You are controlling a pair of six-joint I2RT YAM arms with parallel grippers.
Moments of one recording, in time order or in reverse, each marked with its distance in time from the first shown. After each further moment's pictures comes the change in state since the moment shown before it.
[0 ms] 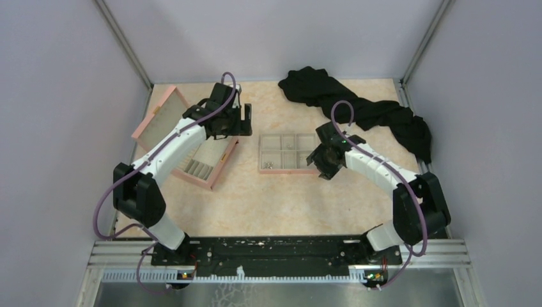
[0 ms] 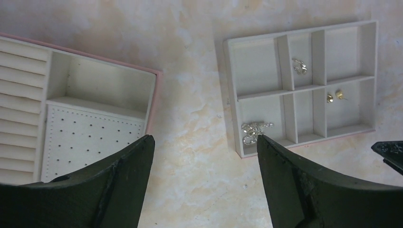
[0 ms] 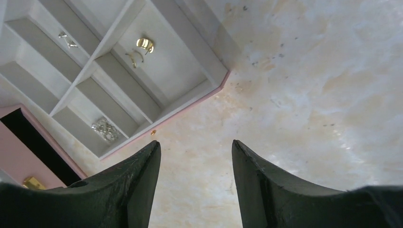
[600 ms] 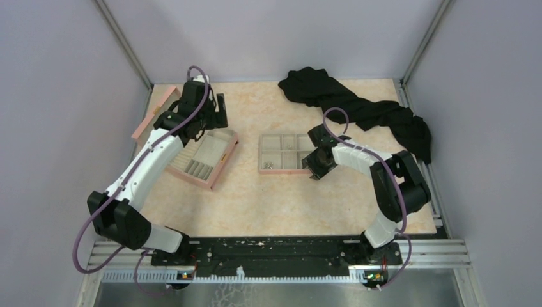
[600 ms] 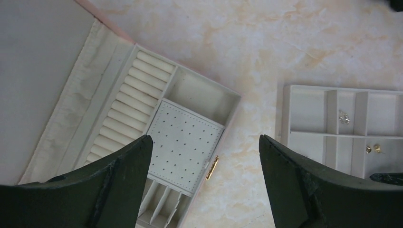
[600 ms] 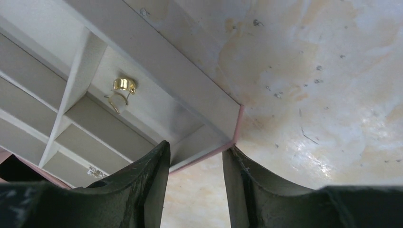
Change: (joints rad) left arm 0.090 -0.202 -0.049 0.017 -0.226 0.044; right arm 0.019 0.211 -0.001 0.134 -0.037 0.180
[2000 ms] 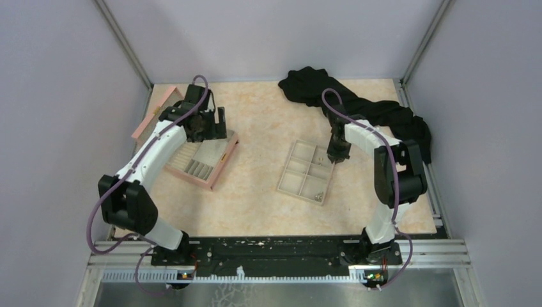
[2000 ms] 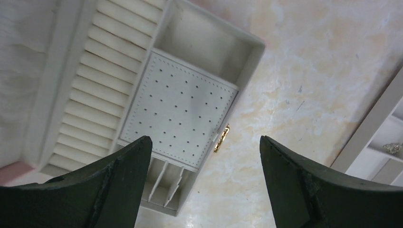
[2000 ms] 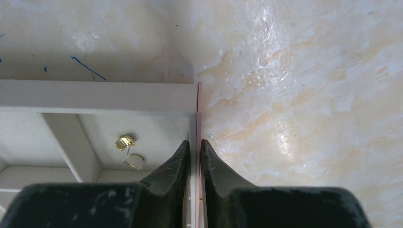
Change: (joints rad) left arm 0.092 0.086 0.010 -0.168 0.149 -0.016; right arm -0.209 0.126 0.241 -0.205 0.101 -0.791
